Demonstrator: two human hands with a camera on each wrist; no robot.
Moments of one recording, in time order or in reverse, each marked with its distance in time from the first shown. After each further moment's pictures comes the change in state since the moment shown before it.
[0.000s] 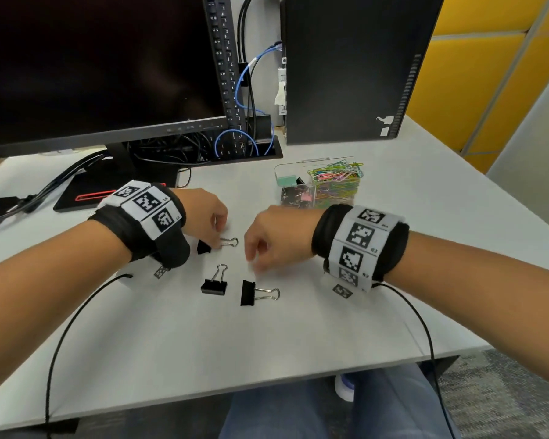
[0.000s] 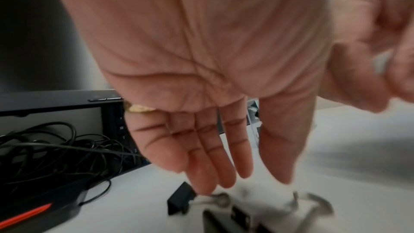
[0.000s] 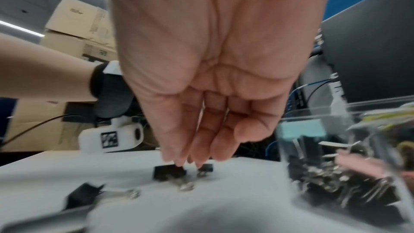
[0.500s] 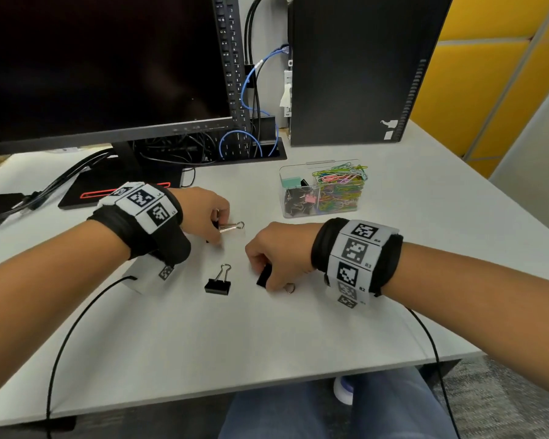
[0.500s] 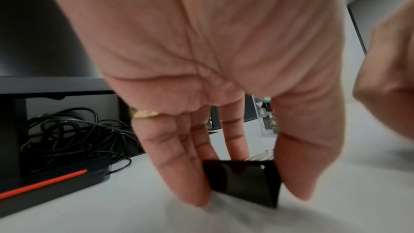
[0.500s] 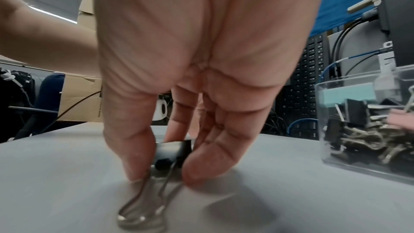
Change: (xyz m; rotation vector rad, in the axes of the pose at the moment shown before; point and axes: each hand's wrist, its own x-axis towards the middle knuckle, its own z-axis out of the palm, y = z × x) left_hand -0.002 -0.010 0.003 -0.127 0.070 0.004; right_hand 0.005 -0.007 0.016 0.019 -0.053 0.036
